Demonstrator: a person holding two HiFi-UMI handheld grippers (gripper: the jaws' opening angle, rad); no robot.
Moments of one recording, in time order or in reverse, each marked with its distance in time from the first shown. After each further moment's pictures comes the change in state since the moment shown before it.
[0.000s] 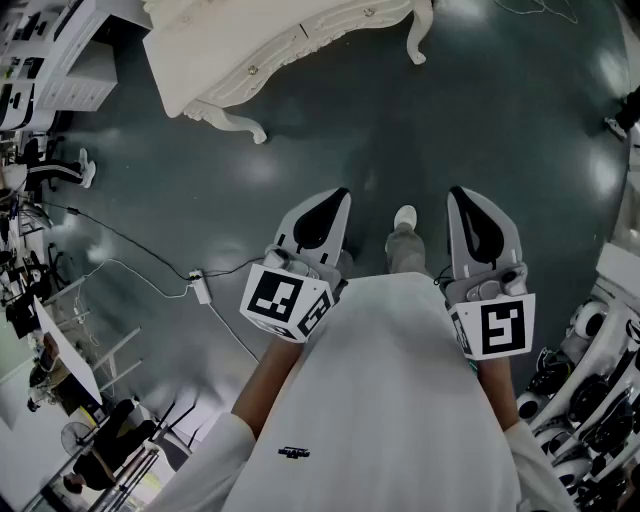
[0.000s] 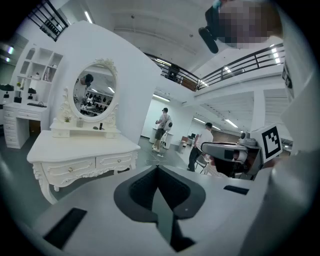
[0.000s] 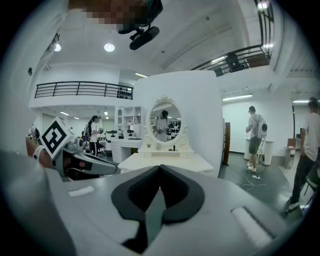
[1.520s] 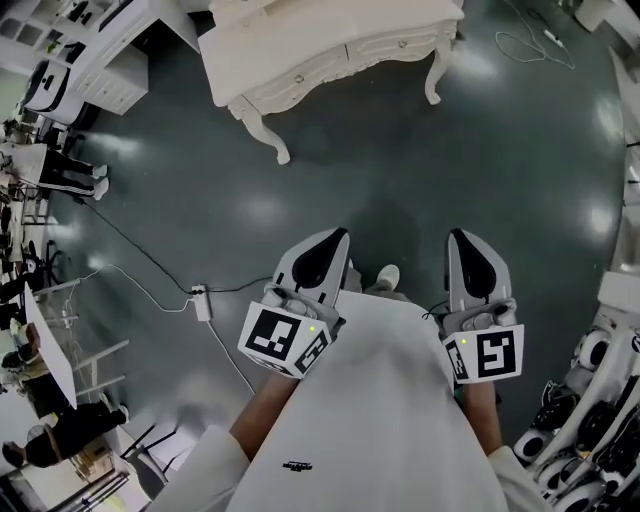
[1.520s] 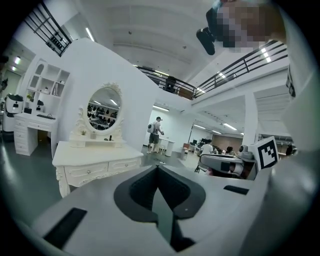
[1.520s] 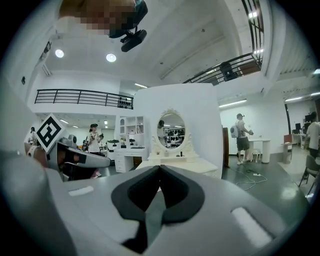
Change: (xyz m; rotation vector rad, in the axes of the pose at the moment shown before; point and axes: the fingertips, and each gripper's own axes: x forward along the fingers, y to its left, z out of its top) left arm -0.184 -0.008 -0.025 0.055 -0.089 0.036; right arm -0.087 0.148 -0.012 0.075 -0.111 -0.029
